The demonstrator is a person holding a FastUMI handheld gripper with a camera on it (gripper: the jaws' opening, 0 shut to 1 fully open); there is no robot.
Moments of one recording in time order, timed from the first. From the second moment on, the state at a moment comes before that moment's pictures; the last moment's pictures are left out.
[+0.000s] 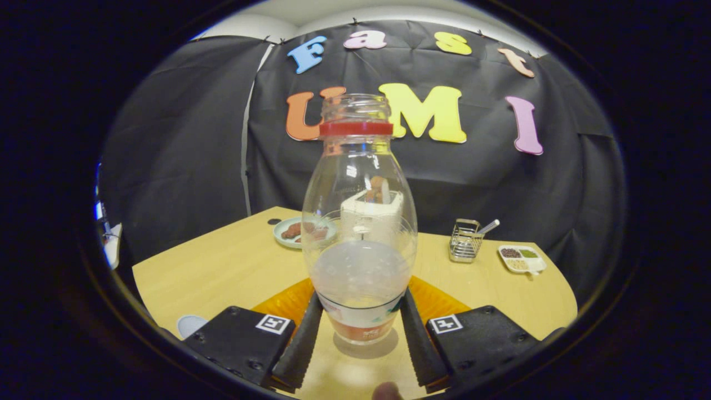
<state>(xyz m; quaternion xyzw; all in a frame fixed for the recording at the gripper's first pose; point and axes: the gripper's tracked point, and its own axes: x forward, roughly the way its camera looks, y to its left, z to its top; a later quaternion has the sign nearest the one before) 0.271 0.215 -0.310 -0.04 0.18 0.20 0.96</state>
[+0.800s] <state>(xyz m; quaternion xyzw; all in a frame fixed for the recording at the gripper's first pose) 0.280 0.214 -0.371 -0.05 0.22 0.18 0.96</state>
